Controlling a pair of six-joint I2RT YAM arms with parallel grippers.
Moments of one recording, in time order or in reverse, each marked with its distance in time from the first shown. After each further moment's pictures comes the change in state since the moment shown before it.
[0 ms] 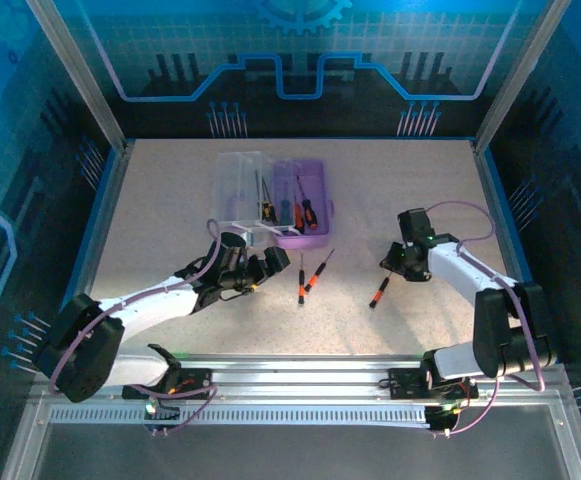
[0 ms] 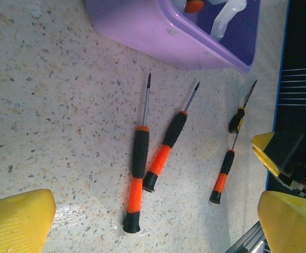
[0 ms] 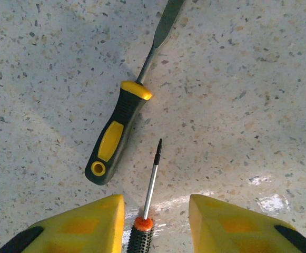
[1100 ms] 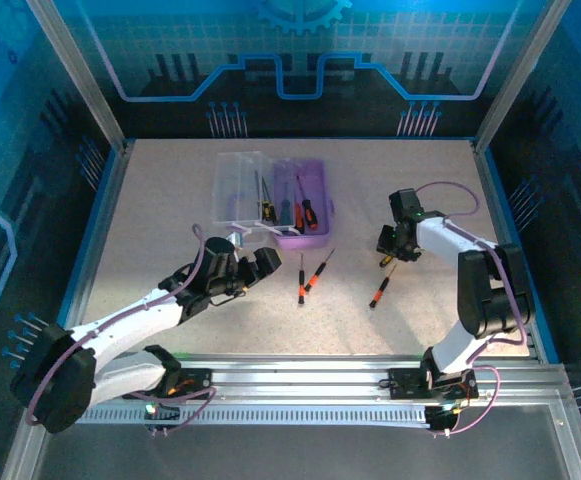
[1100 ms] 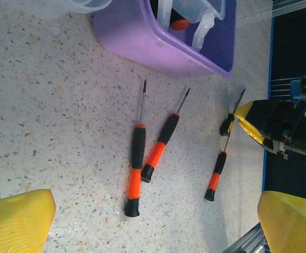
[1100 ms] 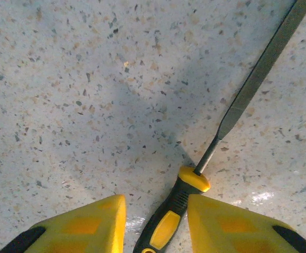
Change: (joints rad) left arm -0.003 -0.187 -0.038 -0.100 -0.066 0.008; right arm 0.000 0.228 0.203 0.010 -0.010 -0.061
